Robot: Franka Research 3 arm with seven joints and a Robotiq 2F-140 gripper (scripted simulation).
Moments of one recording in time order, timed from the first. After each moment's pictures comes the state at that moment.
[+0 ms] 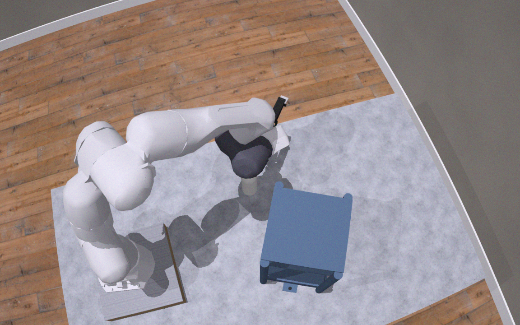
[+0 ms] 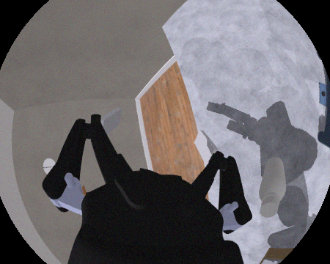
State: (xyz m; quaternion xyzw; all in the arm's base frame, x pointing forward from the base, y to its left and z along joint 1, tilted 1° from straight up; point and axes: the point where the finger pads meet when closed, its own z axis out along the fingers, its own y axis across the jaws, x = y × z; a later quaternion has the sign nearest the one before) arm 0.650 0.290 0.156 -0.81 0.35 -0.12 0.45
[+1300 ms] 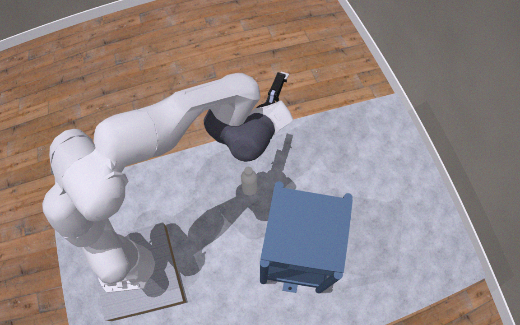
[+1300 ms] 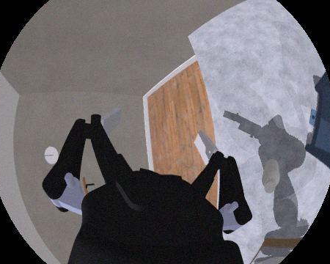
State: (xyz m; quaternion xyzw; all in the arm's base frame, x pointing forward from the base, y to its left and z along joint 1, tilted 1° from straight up) arm 0.656 0.293 0.280 -0.82 0.31 -0.15 0.46
